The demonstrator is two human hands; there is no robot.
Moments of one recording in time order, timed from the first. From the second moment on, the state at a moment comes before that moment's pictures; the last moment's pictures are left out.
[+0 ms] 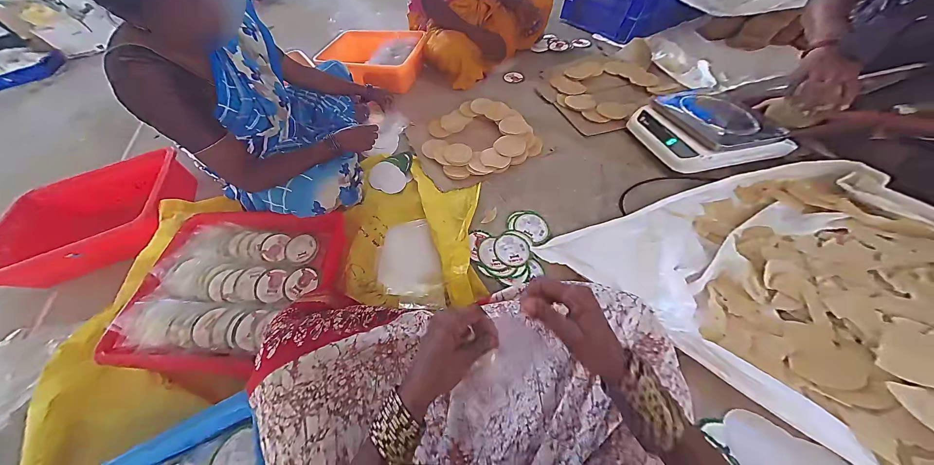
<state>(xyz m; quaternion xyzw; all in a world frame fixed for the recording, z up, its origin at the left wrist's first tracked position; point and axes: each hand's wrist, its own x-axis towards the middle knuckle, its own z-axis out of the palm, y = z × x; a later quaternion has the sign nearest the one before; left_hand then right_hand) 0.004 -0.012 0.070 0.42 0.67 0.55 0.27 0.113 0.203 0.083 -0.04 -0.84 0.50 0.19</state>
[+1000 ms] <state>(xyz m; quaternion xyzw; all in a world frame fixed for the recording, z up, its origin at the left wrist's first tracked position) -0.059 0.017 -0.017 0.06 0.66 0.73 0.15 -0.004 0.283 -0.041 -0.37 -0.82 0.43 0.05</state>
